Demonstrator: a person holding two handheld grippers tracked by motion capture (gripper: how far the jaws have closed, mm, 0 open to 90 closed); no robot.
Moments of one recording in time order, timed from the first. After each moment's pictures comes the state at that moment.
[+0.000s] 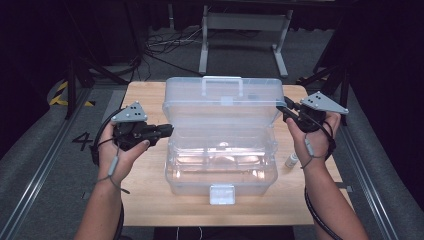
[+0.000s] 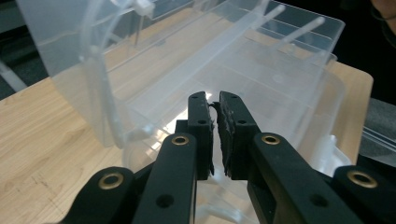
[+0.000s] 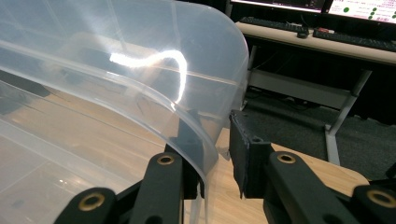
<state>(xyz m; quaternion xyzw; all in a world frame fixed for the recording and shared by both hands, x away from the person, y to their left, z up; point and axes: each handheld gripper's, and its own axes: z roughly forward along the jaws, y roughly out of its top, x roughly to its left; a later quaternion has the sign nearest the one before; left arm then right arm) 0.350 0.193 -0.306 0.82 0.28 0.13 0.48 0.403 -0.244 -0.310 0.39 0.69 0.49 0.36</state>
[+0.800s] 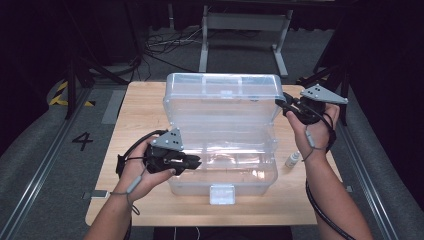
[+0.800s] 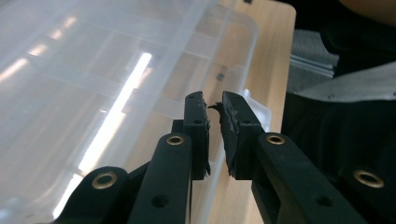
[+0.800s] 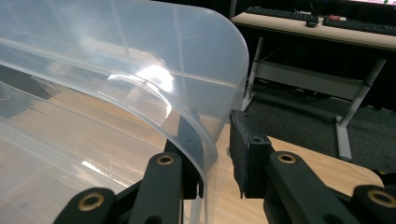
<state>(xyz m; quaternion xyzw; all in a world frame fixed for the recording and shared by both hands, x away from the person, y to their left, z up) 0.325 0.126 -0.327 0.90 0.16 0.04 0.41 0.419 -0.246 -0.303 0.40 0.70 0.49 0.33</state>
